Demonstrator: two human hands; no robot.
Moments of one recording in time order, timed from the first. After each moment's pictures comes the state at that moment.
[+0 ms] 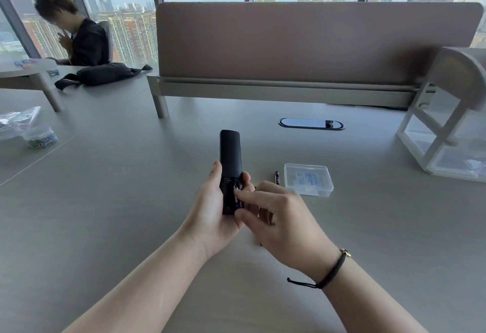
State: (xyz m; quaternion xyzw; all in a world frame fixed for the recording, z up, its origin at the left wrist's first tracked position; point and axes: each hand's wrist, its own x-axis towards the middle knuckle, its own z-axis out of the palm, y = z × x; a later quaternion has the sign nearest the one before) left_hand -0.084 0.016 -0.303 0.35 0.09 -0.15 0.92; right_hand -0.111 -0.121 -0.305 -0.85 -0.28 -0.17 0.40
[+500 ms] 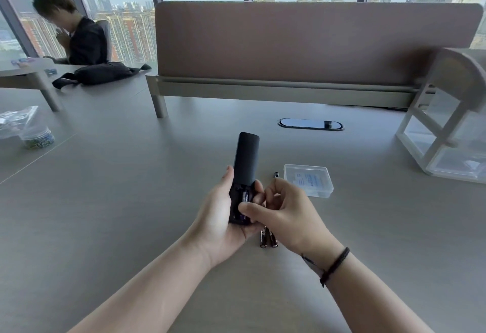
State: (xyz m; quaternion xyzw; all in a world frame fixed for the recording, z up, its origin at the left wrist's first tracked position) left_hand -0.096 0.009 -0.302 0.43 0.05 -0.19 0.88; right_hand -0.100 -0.123 -0.308 -0.75 -0.09 -0.01 0.65
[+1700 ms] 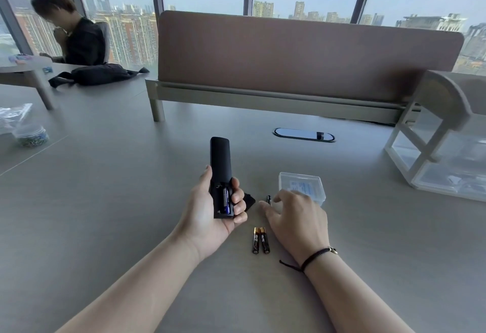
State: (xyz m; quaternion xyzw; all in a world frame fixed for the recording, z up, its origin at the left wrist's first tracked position) left_hand -0.077 0.025 -0.310 0.37 0.03 -0.15 0.92; right_hand -0.074 -0.145 -0.333 -0.97 -0.01 -0.19 0.17
